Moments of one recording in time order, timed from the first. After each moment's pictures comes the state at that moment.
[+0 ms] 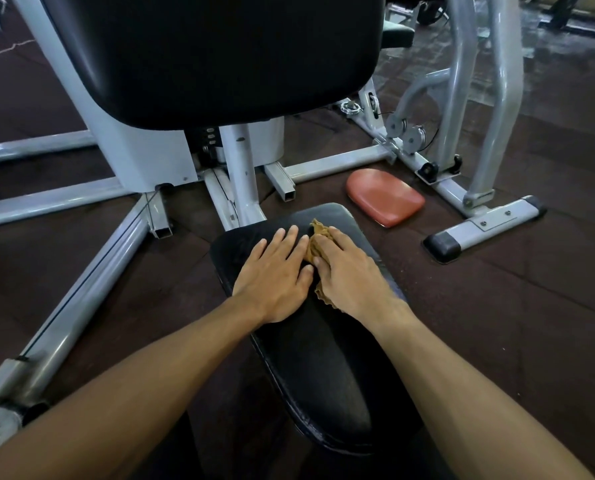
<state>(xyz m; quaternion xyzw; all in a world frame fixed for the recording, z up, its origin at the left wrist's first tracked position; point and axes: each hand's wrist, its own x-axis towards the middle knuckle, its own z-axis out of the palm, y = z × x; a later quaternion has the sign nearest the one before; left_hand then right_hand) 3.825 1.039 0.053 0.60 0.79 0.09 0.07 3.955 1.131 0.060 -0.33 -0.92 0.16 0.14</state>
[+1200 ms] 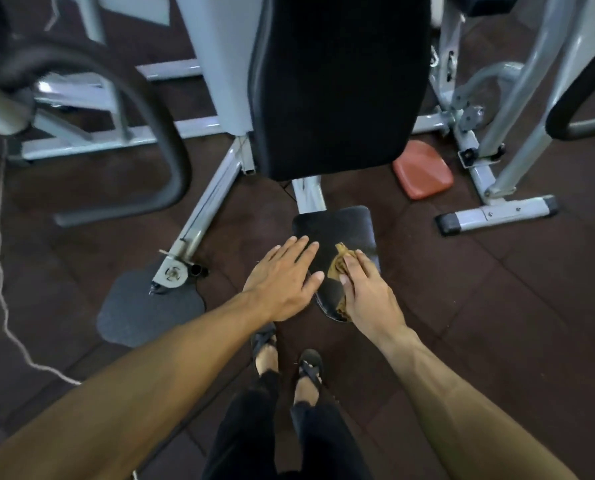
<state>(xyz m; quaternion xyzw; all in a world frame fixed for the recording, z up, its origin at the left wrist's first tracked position) 3.875 0.863 0.455 0.50 0.82 0.07 0.26 4.028 0.985 0.420 -0.31 -0.92 0.25 -0.01</state>
